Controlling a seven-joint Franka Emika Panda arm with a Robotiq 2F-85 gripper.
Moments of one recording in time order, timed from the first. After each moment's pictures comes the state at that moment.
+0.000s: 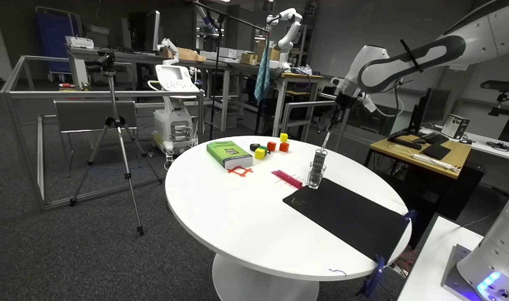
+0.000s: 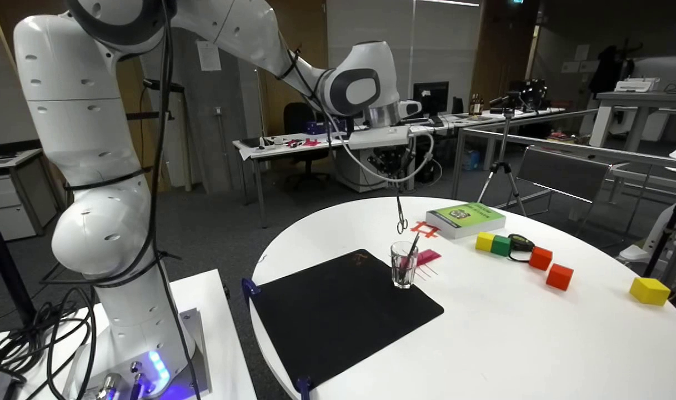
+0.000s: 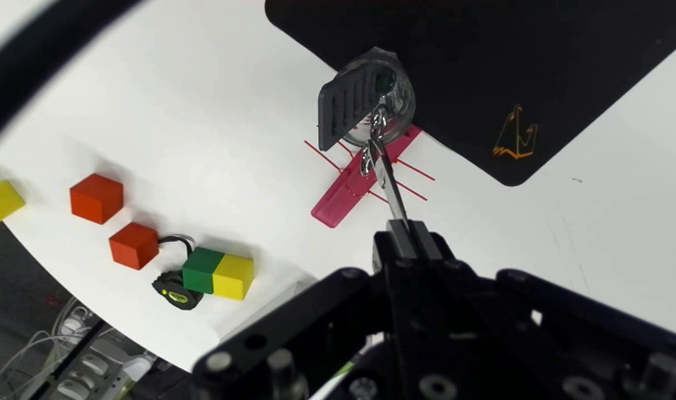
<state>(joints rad) -0.06 0.02 0.04 -2.09 -0.02 2.40 -0.63</state>
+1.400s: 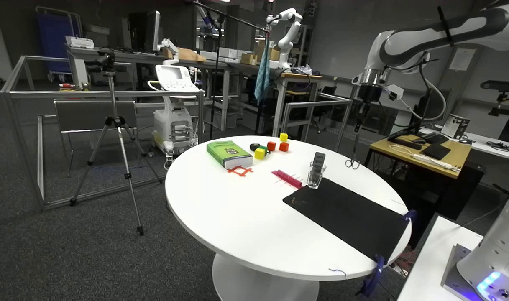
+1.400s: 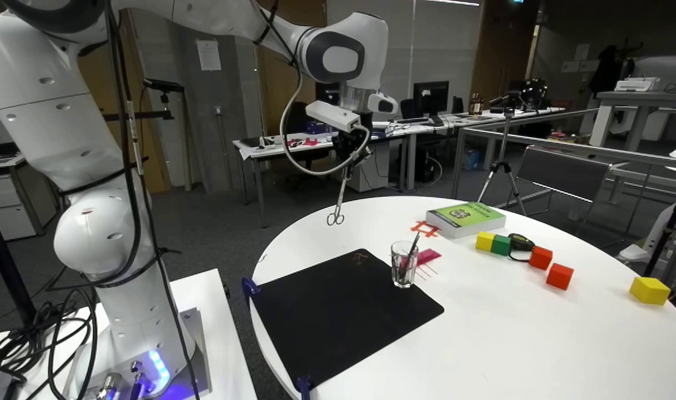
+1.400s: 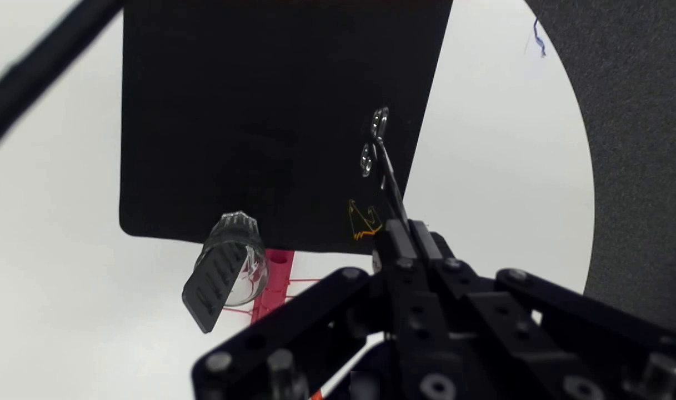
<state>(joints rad) -0.04 -0.16 -0.01 -2.13 0.19 1.91 -0.34</state>
